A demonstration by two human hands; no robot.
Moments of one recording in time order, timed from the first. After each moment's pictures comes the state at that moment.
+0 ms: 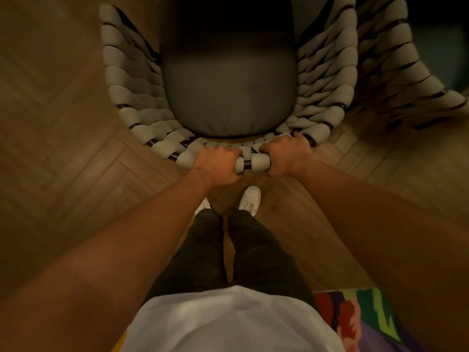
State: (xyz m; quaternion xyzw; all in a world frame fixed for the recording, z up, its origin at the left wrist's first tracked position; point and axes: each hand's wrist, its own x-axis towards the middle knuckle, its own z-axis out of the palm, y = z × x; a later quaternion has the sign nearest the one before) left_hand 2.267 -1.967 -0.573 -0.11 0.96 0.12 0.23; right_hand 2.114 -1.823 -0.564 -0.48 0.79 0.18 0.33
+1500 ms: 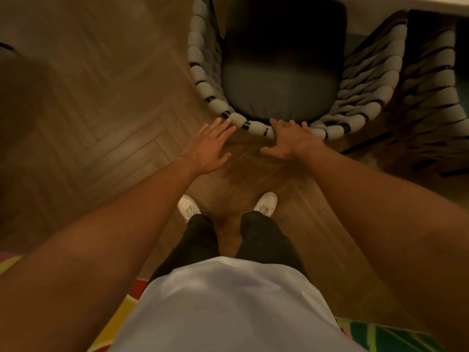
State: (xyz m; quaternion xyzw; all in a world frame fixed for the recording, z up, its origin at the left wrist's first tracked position) left_hand 2.399 -2.040 -0.522 -0.21 0.95 0.18 0.15; right_hand 2.171 -1.911 -0.513 -0.49 0.79 0.12 0.35
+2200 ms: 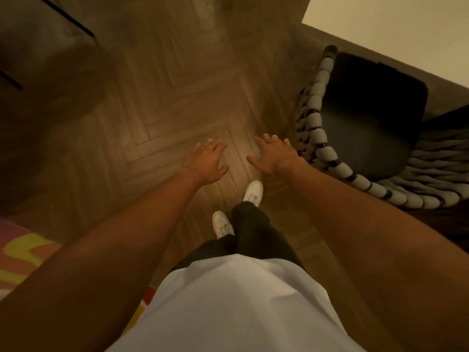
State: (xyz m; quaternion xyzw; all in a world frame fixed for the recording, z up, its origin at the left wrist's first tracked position) left_hand 2.635 -2.221 -0.505 -0.38 0.88 0.20 0.18; right_hand 2.424 -2.154 -0.487 -0.58 0.73 0.15 0.32
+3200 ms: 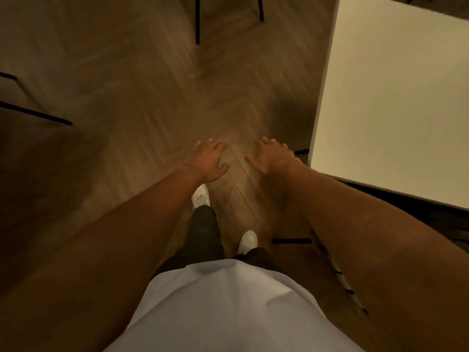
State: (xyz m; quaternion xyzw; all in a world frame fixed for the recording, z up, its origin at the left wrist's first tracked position) left_hand 2.447 -2.663 -0.501 -0.30 0.92 0.18 0.19; right_hand 2.264 -2.558 -0.473 -0.50 0.79 0.11 0.34
